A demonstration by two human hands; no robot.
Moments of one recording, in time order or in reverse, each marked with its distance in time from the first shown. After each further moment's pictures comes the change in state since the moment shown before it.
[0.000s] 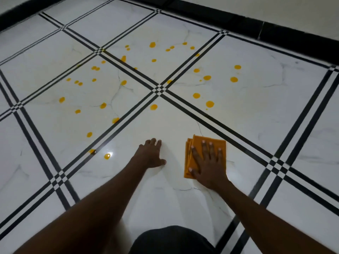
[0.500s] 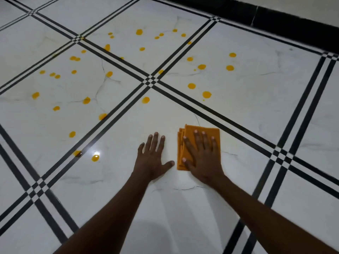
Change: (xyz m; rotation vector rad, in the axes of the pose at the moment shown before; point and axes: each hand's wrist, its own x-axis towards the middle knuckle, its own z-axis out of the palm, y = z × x) left_hand 0.017 0.002 0.069 -0.073 0.227 0.096; right_hand 0.019 -0.023 0.012 -0.023 0.172 -0.028
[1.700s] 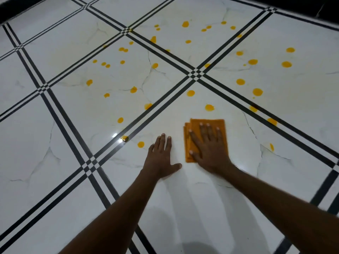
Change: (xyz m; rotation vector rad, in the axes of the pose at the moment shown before) left_hand -0.063 -0.099 -0.006 -0.081 -0.058 -0.166; right_hand 0.058 -0.108 0.004 0.026 -0.085 -0.216
